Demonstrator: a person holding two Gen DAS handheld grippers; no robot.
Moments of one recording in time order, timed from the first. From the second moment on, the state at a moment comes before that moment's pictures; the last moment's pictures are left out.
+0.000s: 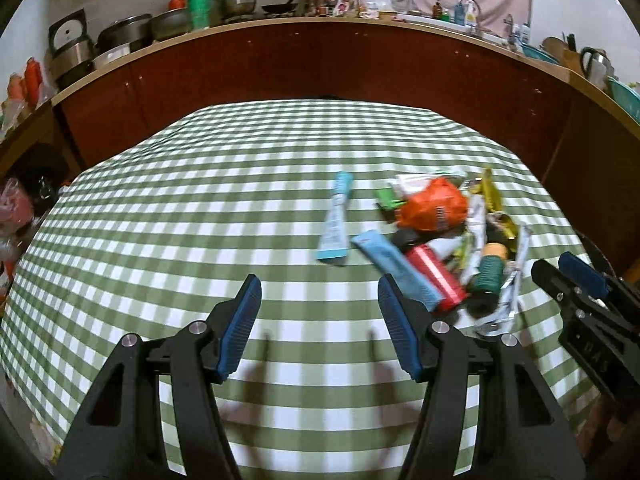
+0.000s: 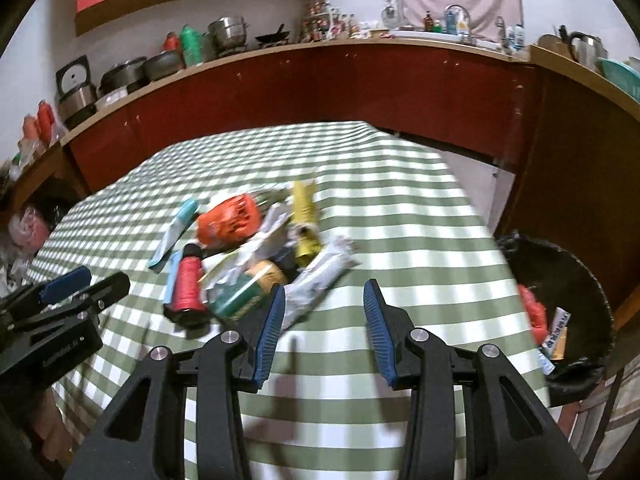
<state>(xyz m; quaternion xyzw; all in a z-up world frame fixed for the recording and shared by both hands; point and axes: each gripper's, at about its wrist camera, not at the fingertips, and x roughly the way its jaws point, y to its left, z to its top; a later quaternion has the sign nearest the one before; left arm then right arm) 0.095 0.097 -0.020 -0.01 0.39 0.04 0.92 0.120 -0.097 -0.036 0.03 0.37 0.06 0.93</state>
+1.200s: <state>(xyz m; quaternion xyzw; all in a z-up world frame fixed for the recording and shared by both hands) 0.099 0.103 -0.030 -0.02 0.40 0.02 0.92 0.124 -0.093 -0.047 0.00 0.40 0.03 0.92</state>
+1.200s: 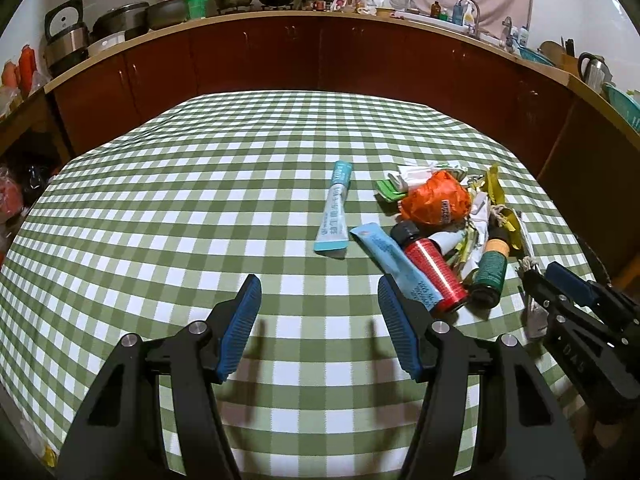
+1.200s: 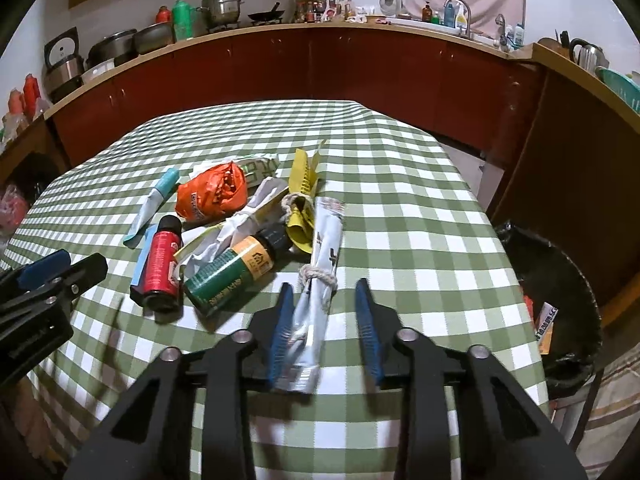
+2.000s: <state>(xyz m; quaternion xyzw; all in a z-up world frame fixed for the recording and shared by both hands) 0.114 0.061 -0.036 0.00 0.41 0.01 0.91 0.110 -0.128 -0.040 0.02 0.37 0.05 0.93</state>
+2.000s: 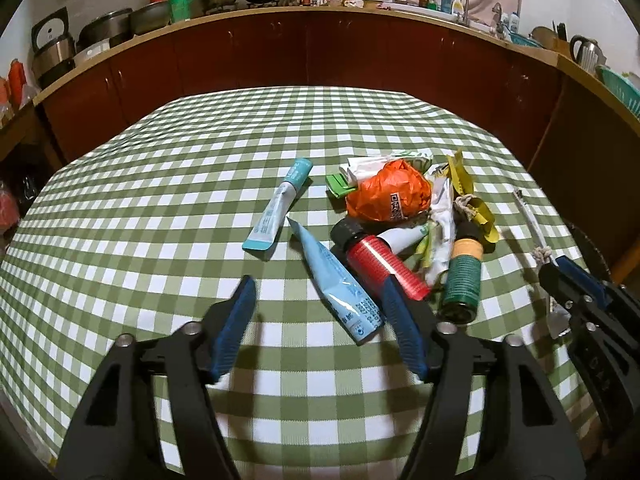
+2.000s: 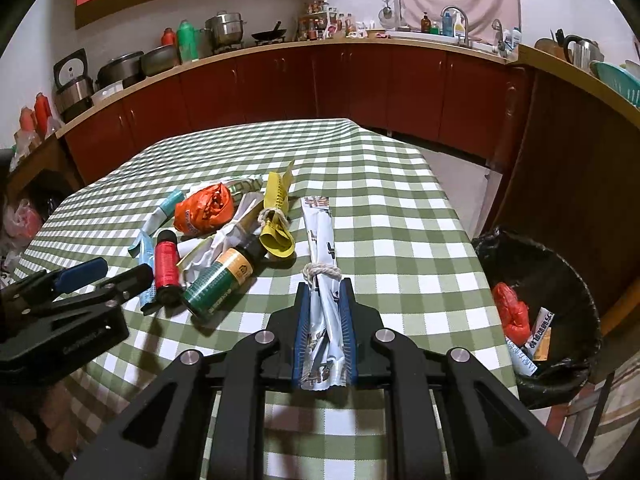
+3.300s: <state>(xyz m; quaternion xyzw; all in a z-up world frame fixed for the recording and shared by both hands) 0.091 0.077 -0.039 0.00 0.40 -0.03 0.92 0.104 -0.137 -0.043 0.02 0.37 0.06 0.93</state>
